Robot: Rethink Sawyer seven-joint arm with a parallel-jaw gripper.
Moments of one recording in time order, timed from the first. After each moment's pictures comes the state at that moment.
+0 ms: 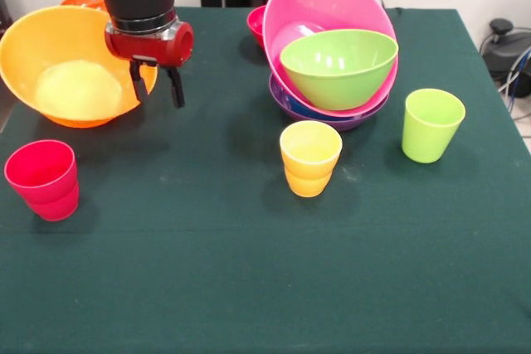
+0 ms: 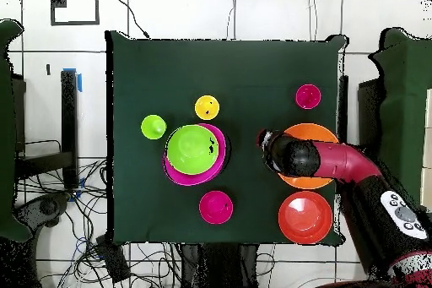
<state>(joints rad) -0.84 -0.52 0.43 1.68 -0.56 0.44 2.00</state>
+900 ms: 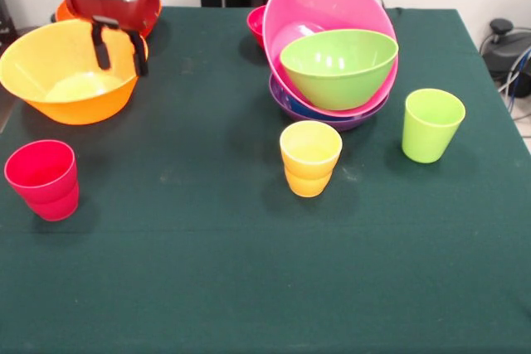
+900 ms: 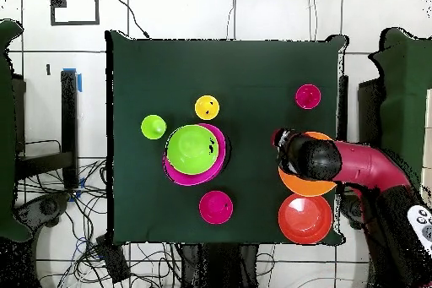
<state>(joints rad) -0.87 -0.67 0.43 1.72 -0.53 0.53 2.00</state>
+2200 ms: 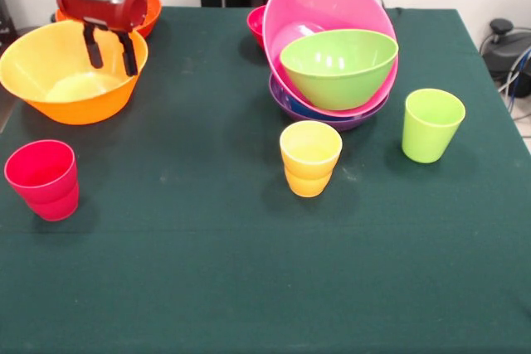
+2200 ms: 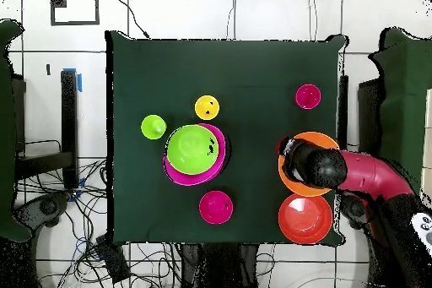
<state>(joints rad) -0.92 -0.61 0.42 1.72 -0.56 0.49 2.00</state>
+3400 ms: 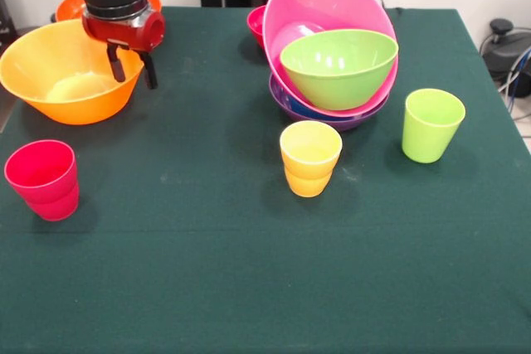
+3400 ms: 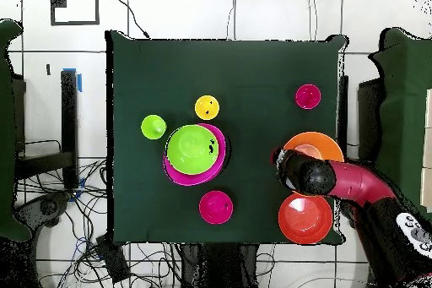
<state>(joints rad) -0.91 -0.51 0.37 1.73 -0.58 0.43 2.00</state>
